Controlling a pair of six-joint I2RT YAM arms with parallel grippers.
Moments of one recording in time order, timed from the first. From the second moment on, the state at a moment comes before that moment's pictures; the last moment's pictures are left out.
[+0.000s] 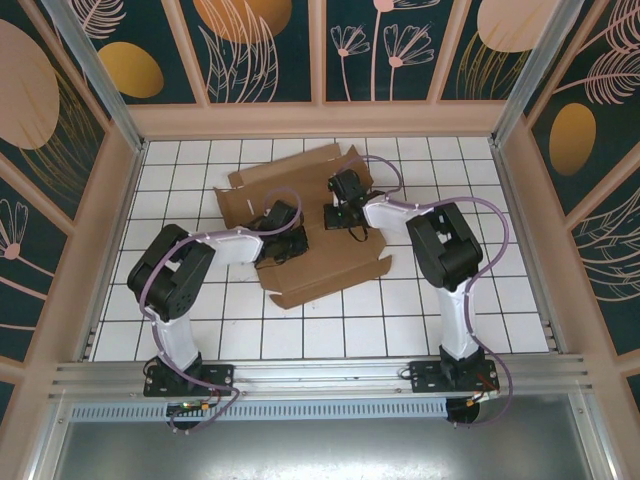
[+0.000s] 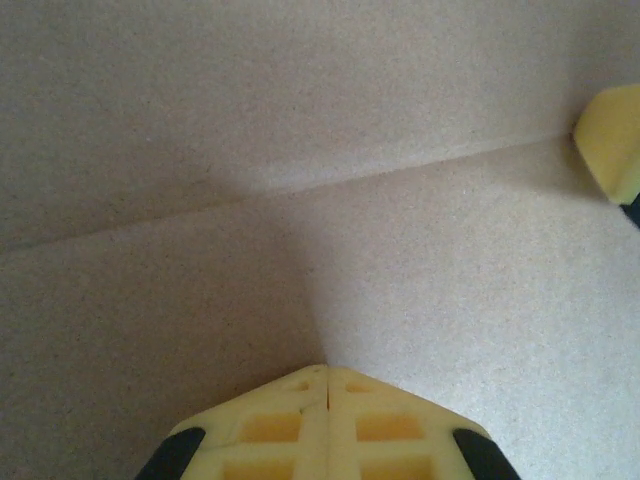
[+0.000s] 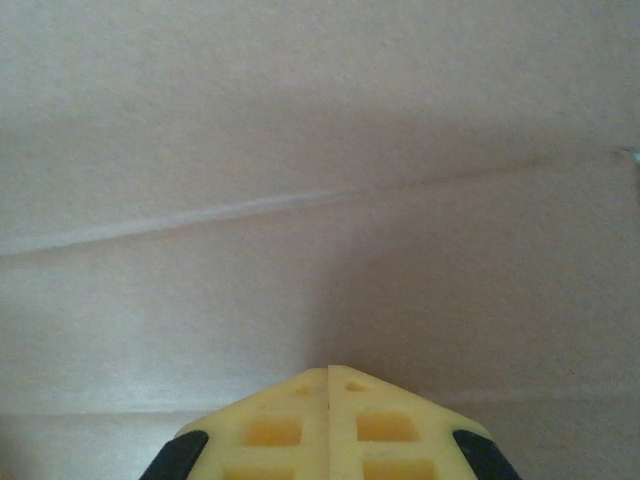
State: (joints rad) left arm -0.59 1.87 0.99 -0.10 0.09 -0.89; right arm 0.58 2.09 1.38 -0.27 -0.03 0.35
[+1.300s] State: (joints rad) left arm -0.54 1.92 1.07 -0.12 0.10 -0.87; right arm 0.50 1.65 0.85 -0.20 -0.05 0.47
